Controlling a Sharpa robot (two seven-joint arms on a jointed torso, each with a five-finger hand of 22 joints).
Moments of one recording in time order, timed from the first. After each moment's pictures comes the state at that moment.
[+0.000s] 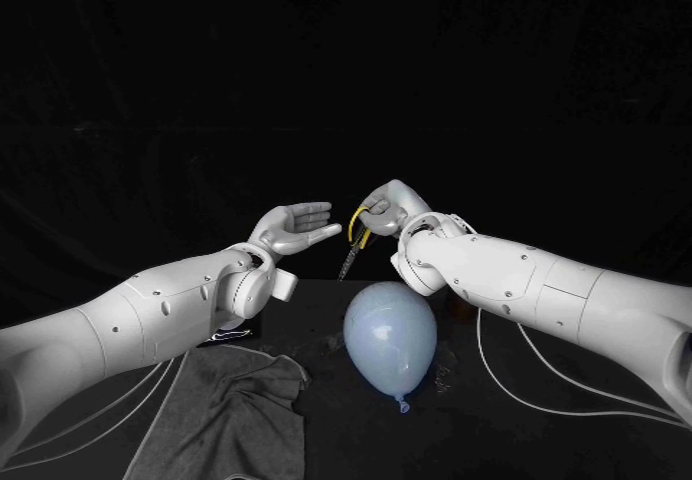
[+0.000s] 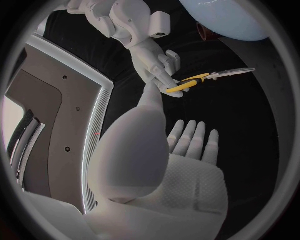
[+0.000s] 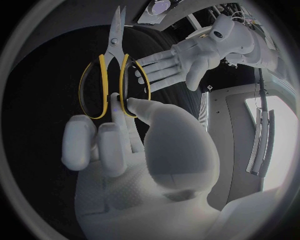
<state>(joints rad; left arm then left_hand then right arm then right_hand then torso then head) 1.23 -0.58 -0.03 1.06 -0.24 -0.21 0.41 1.59 -0.18 -0.10 0.30 0.05 0.51 0.16 0.12 0.13 0.56 0.23 0.05 0.05 0.49 0.22 0.06 0.13 0.08 0.30 0.29 0.04 0.04 1.37 -0.27 -0.14 0.95 -0.87 -0.63 -0.08 1.32 -0.11 0.68 0.06 0.16 0.99 0.14 0.34 0.42 1.26 0.10 0.06 0.09 1.47 0.00 1.43 1.21 0.08 1.35 0.10 1.38 1.26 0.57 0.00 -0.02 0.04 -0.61</state>
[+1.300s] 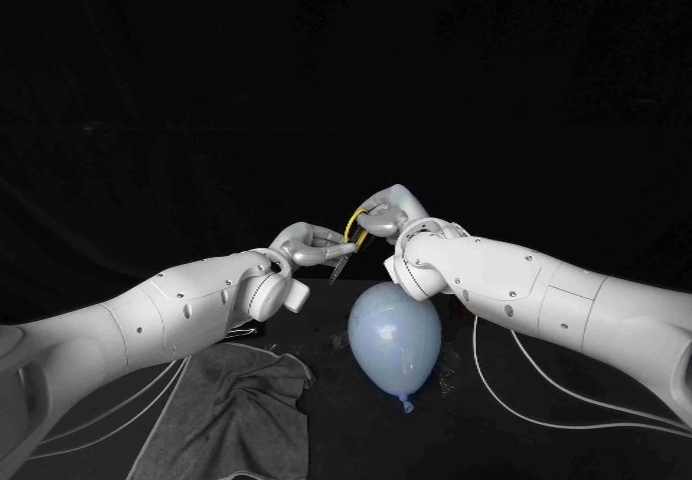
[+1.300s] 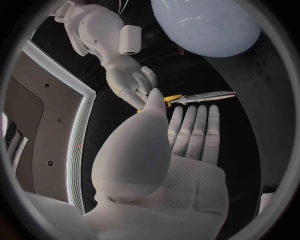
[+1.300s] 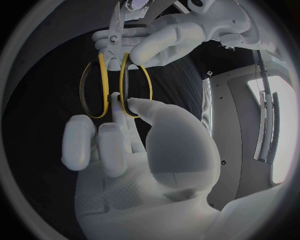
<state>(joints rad) 1.23 -0.54 -0.05 1.05 -0.33 -0.22 0.19 1.61 -0.08 -0.09 0.29 0.05 0.81 0.21 0.23 0.21 0.95 0.20 0.07 0.07 0.85 0.18 0.13 0.19 0.17 0.79 0.29 0.17 0.07 1.36 -0.27 -0.13 1.00 -0.73 -0.67 -0.08 1.28 -0.11 0.67 0.04 0.23 0.98 0.14 0.36 0.45 1.27 0.09 0.06 0.09 1.47 0.00 1.43 1.21 0.08 1.35 0.10 1.38 1.27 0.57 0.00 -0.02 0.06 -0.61</state>
